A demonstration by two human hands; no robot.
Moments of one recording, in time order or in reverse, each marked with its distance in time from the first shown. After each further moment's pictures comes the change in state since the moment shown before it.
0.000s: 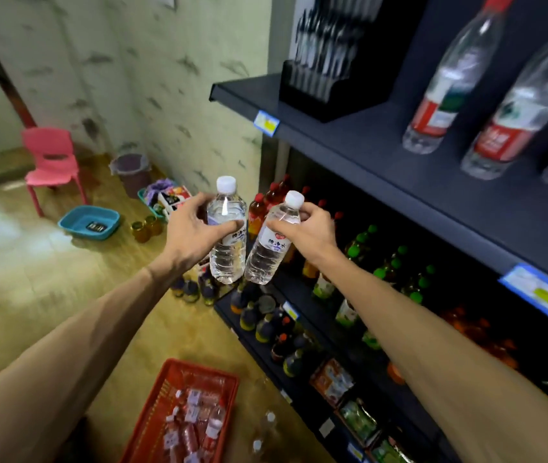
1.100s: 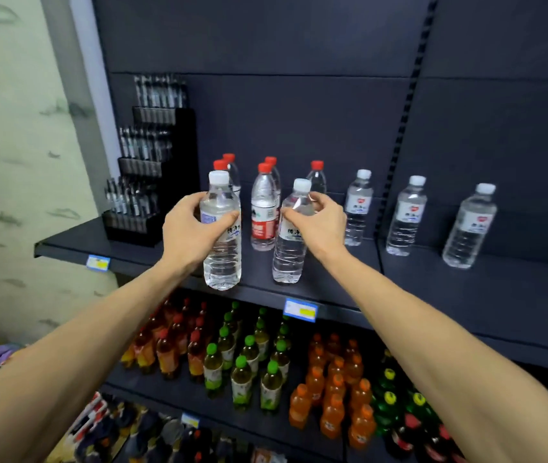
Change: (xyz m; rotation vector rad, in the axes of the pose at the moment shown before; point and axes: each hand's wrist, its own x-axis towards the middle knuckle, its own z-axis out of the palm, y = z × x) left_hand -0.008 0.316 0.106 -0.209 -0.145 0.512; right_hand -0.088 -0.124 -0.326 -0.076 0.817 -0.150
